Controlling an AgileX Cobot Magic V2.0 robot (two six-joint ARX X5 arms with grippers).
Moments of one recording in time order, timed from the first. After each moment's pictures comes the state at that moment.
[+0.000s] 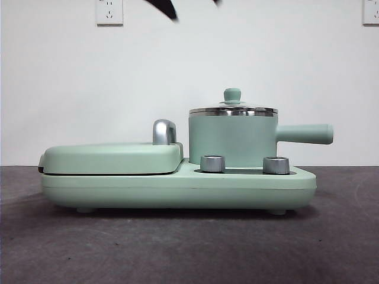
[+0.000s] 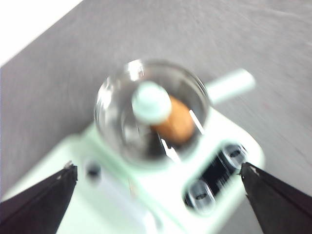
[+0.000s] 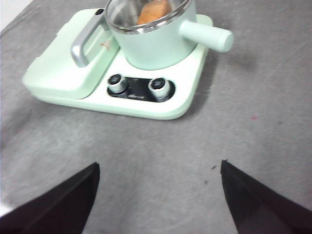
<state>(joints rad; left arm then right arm) -0.68 1.75 2.07 -1.07 0.06 0.19 0.54 0.23 0.78 -1.04 0.00 0.38</state>
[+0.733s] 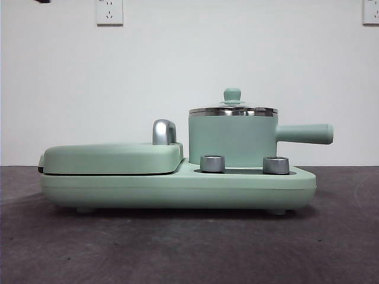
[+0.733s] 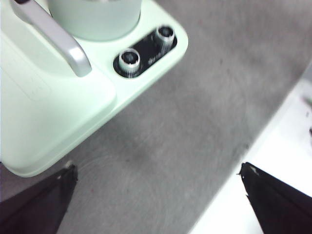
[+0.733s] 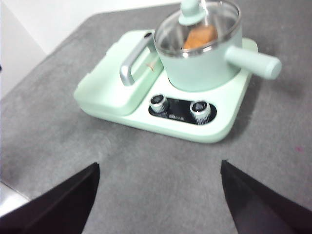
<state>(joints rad) -0.68 0.90 1.13 -0.96 0.22 -0.02 0.54 0.23 0.78 -0.92 -0.11 0.36</state>
